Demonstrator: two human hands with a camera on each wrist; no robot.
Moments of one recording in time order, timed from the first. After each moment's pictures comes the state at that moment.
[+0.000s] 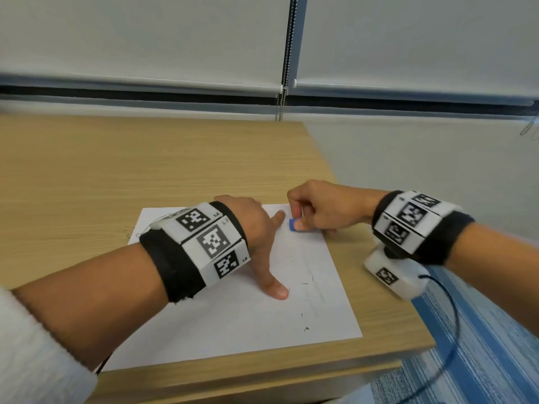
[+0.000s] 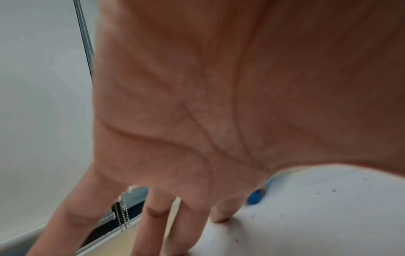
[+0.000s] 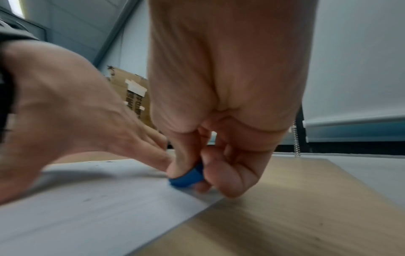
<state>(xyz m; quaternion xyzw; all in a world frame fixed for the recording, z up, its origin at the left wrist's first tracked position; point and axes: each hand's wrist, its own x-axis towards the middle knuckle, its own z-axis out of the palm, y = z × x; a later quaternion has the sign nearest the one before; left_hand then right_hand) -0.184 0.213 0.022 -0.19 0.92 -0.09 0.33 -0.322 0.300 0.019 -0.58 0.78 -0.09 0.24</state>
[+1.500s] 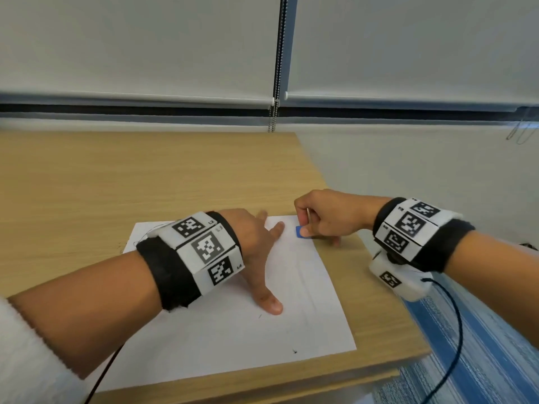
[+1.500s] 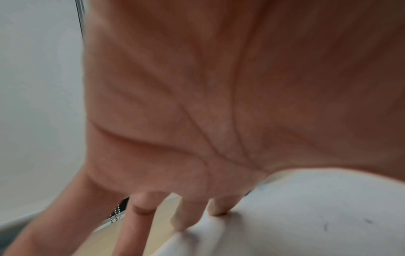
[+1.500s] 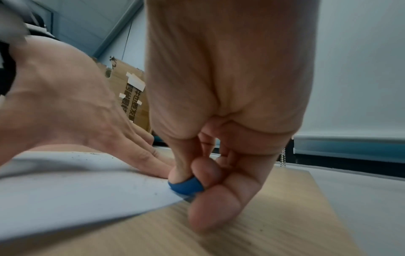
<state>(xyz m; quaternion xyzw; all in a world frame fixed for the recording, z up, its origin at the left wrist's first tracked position) -0.184 0.219 0.035 -0.16 0.92 -0.08 0.35 -0.333 0.309 0.025 -0.54 0.81 -0.04 0.23</state>
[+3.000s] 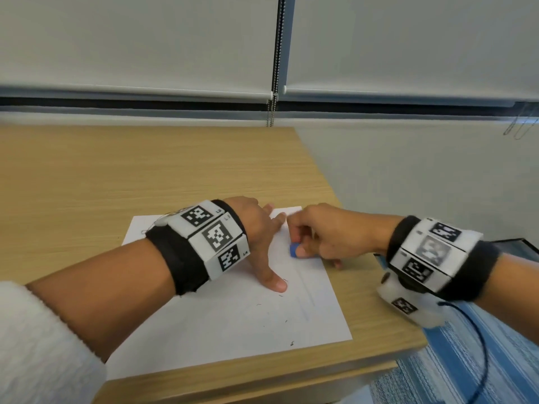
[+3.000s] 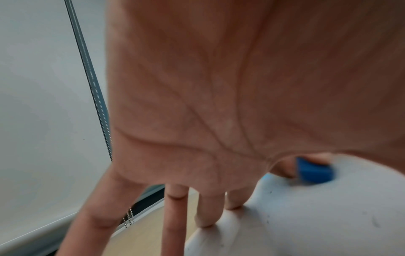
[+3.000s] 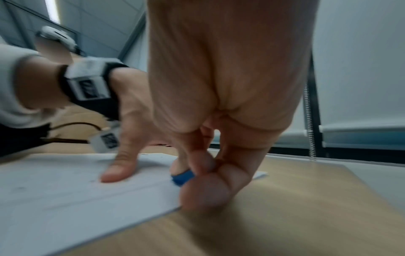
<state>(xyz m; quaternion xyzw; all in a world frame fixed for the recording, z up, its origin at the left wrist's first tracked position) -0.195 0.211 0.029 -0.13 0.93 -0.10 0.33 -0.298 0.331 0.019 -0.55 0.78 -0.10 0.29</state>
